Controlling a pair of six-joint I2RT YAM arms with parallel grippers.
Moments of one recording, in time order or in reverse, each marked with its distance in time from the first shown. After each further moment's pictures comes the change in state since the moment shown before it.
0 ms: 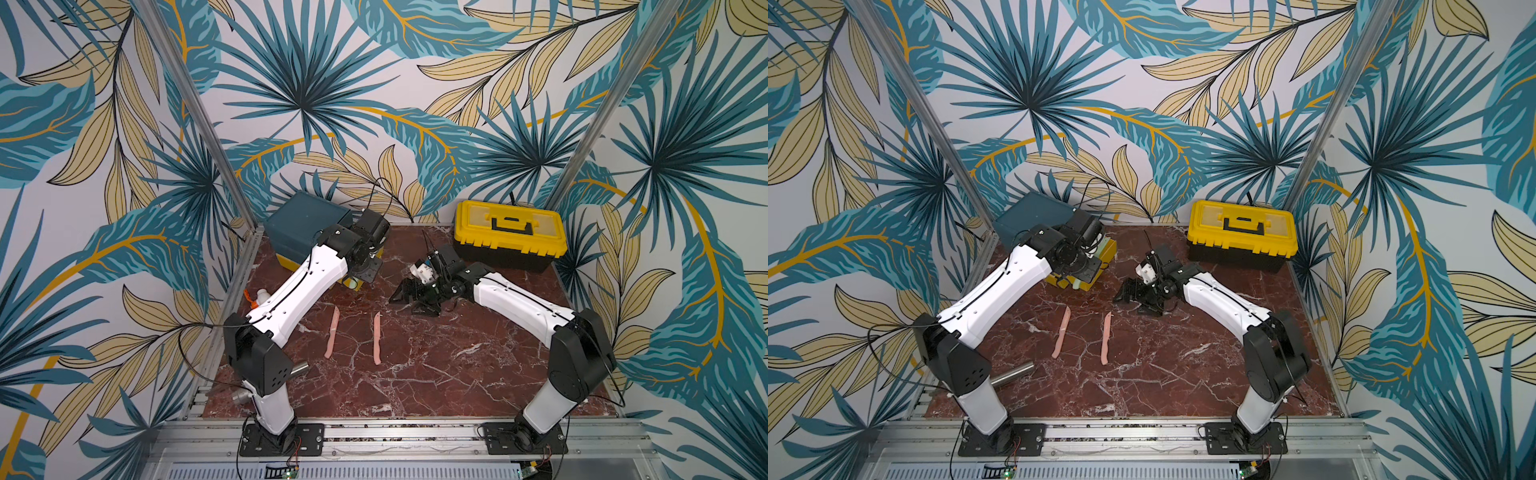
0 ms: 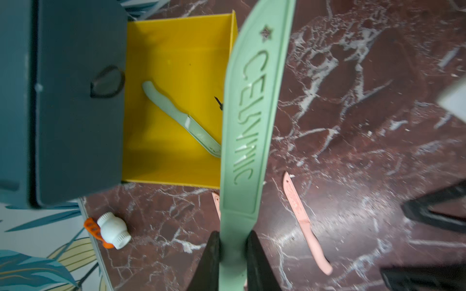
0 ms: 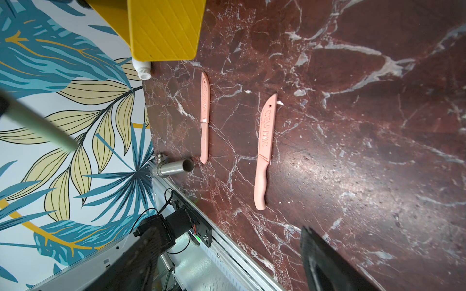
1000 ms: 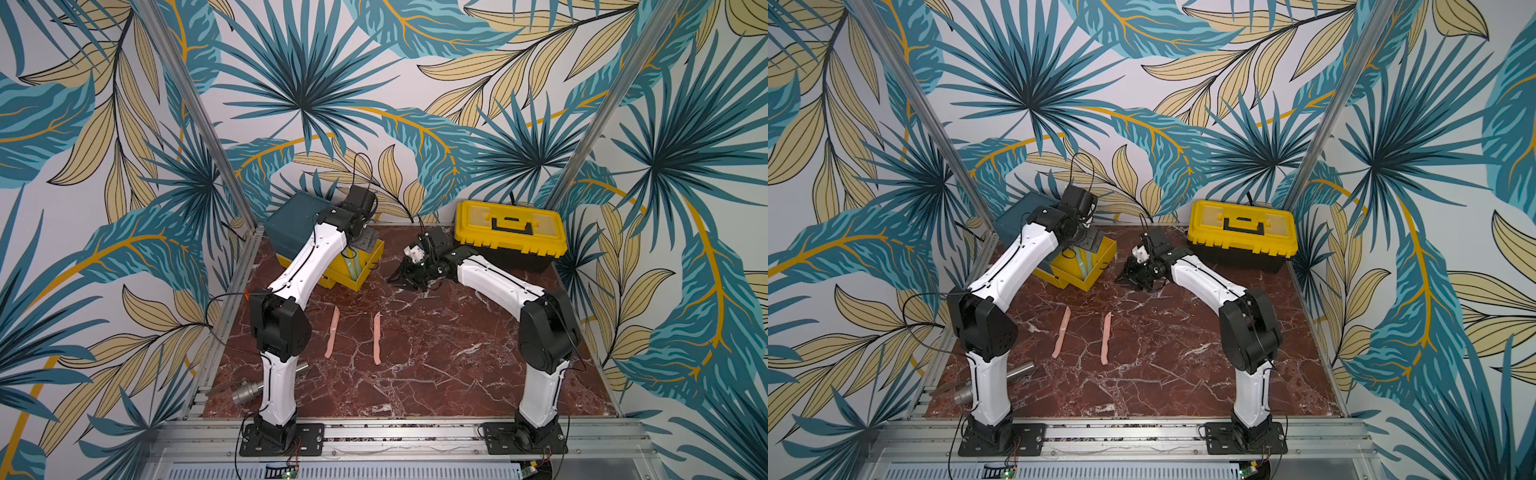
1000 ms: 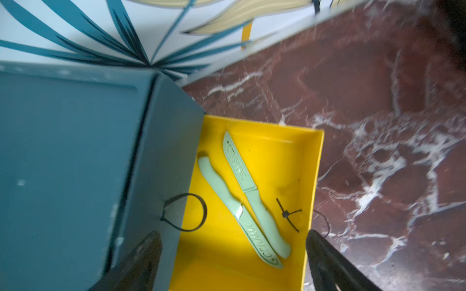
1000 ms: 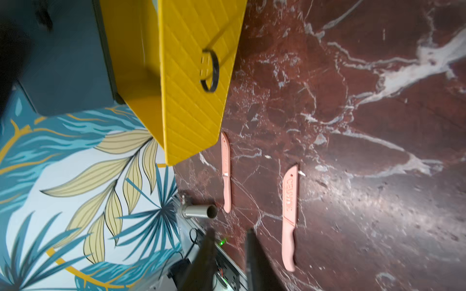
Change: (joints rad) left arm 0.150 0.226 0.315 0.131 0.014 0.034; right arm -0.053 0.256 0.239 0.130 -0.005 0.194
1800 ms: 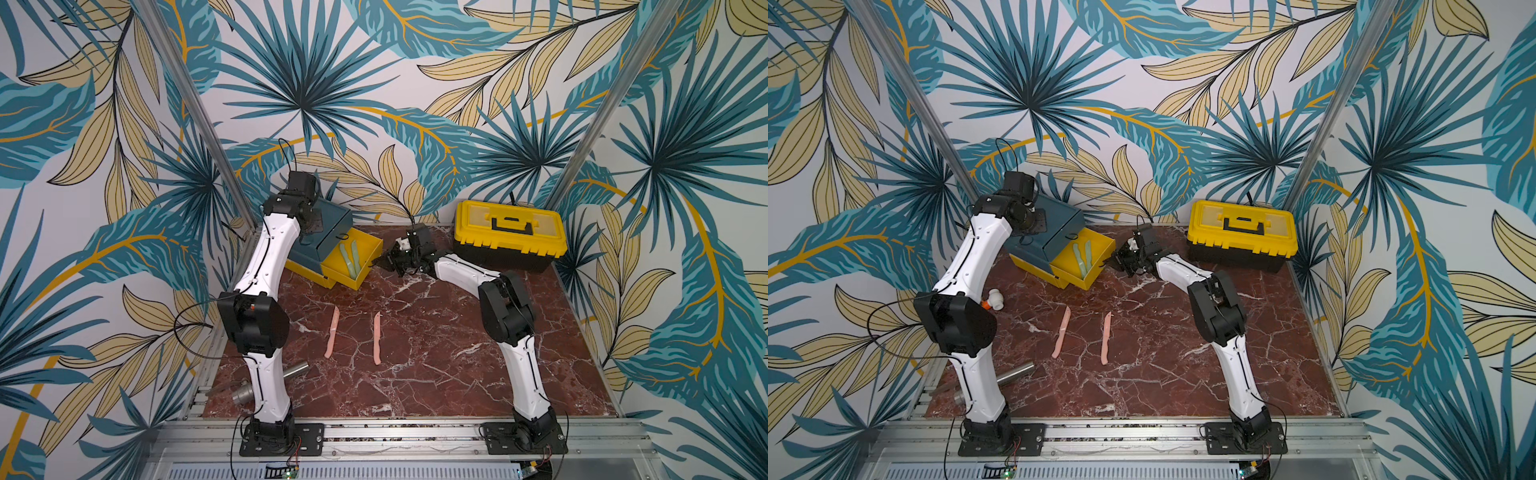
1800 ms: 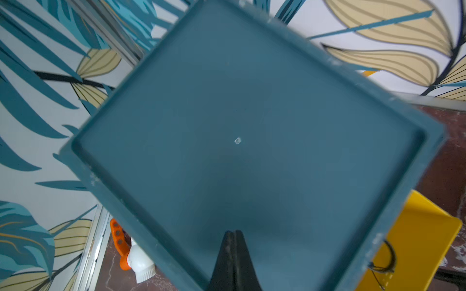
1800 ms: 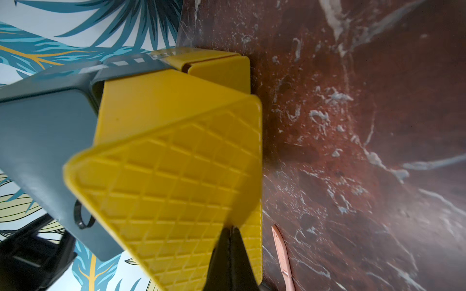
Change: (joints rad) left arm 0.322 -0.034 -0.055 -0.024 0.060 -0.235; right arm -0.016 0.365 0.238 0.426 -0.029 0.399
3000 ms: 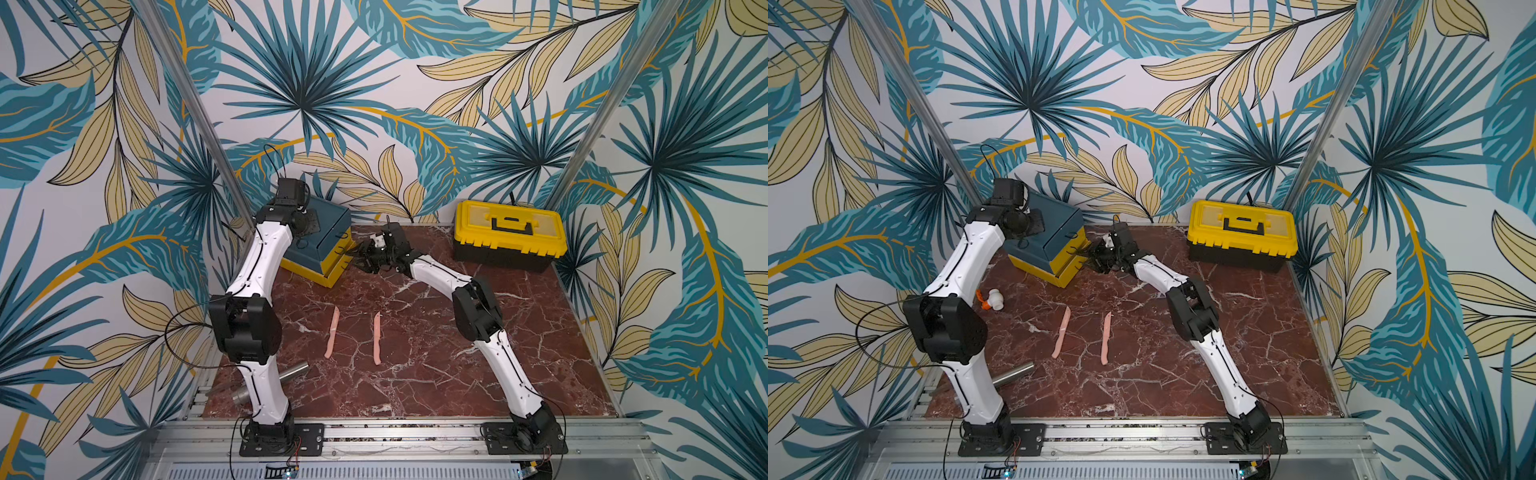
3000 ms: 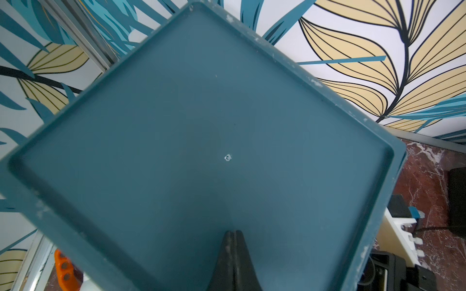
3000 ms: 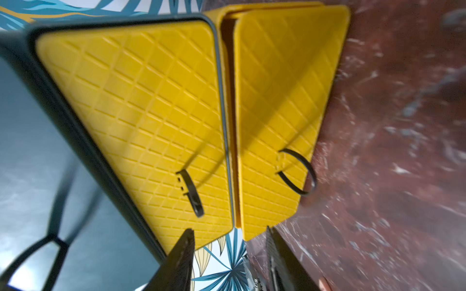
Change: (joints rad) left arm 0.040 -0.074 -0.177 0.209 0.148 -0.040; right arm 0.090 0.224 0.319 -0.014 -0.007 0.026
